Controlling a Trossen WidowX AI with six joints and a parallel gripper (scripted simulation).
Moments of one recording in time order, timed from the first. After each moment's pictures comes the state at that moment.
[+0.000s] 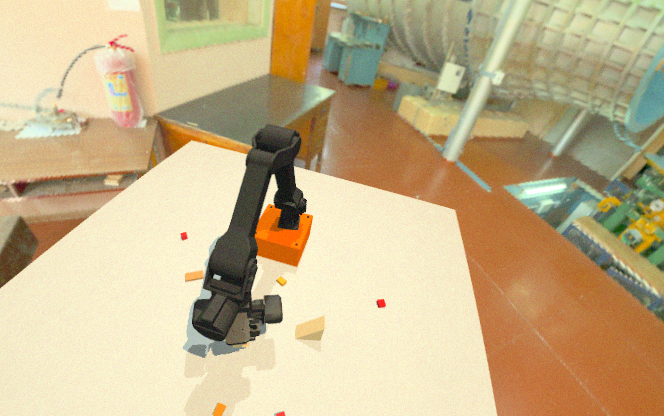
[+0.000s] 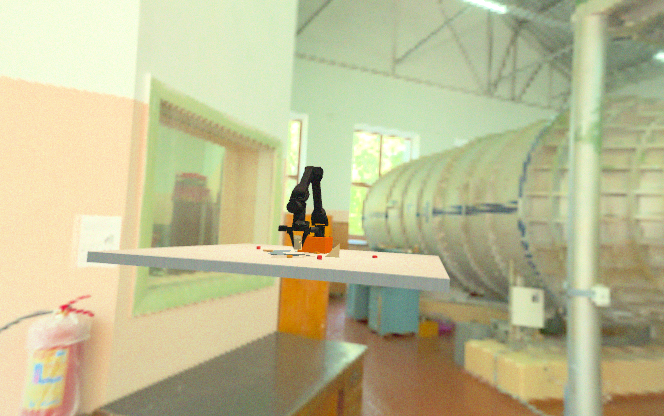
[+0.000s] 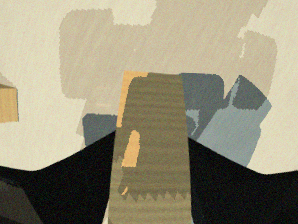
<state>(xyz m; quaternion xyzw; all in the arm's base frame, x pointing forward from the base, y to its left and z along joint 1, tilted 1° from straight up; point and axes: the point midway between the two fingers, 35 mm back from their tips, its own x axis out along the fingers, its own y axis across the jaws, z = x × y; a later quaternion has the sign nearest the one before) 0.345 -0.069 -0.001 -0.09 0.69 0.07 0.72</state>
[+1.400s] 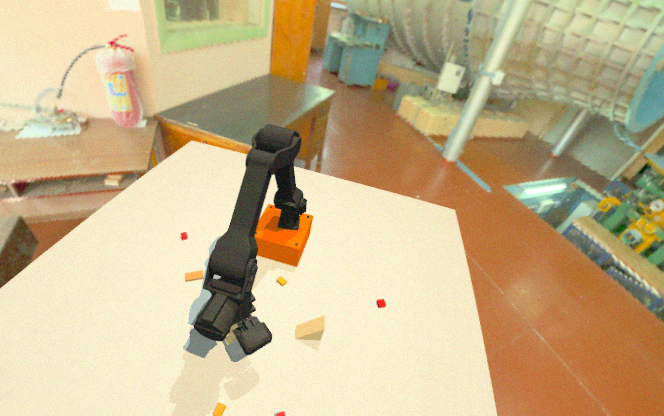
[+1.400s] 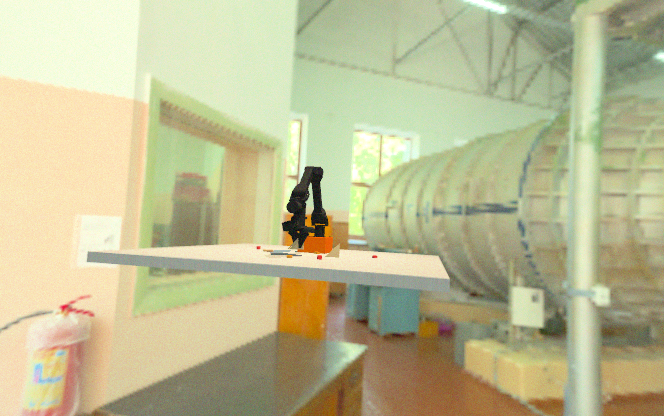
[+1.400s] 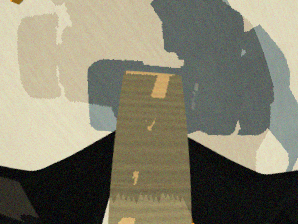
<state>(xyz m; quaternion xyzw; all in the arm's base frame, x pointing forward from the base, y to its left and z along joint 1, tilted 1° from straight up) 0.345 -0.069 -0.002 0.29 0.63 -0.29 0.66</state>
